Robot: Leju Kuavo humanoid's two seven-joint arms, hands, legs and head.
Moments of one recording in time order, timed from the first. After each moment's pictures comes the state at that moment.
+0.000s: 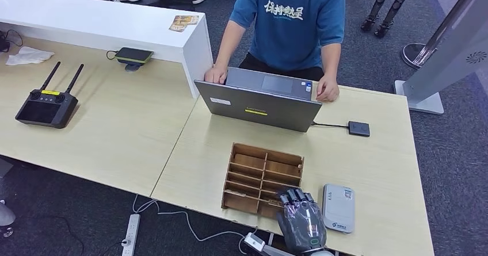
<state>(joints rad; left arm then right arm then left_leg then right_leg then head) -0.05 -0.32 1.47 -0.24 -0.81 0.03 0.04 -0.02 -0.06 0.74 -1.45 1.30 -0.41 0.28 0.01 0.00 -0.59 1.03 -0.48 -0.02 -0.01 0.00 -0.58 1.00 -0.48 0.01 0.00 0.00</state>
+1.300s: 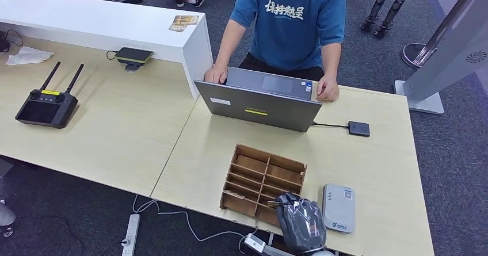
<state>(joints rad) -0.05 -0.32 1.47 -0.24 -0.81 0.03 0.04 -0.02 -0.06 0.74 -1.45 1.27 -0.46 0.24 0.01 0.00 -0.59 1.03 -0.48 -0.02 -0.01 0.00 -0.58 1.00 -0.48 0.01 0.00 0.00</state>
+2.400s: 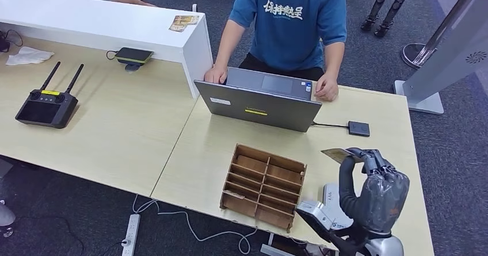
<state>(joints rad) -0.05 -0.32 1.47 -0.24 -0.89 0.02 0.03 0.01 0.10 0.31 -1.80 1.18 -0.69 -0.10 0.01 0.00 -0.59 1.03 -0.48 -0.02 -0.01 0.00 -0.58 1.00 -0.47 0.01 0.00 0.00</state>
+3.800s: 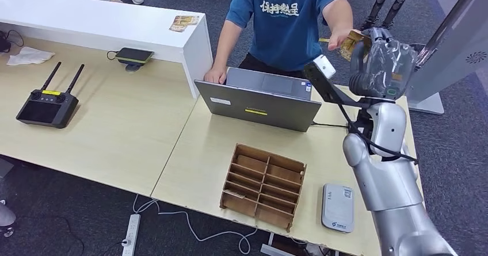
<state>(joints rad) -0.05 -0.30 1.38 -0.24 -1.01 -0.02 0.07 -0.79 0.09 0.35 -1.17 1.25 -0.54 0.22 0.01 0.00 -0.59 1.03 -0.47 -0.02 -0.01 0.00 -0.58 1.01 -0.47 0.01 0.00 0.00</state>
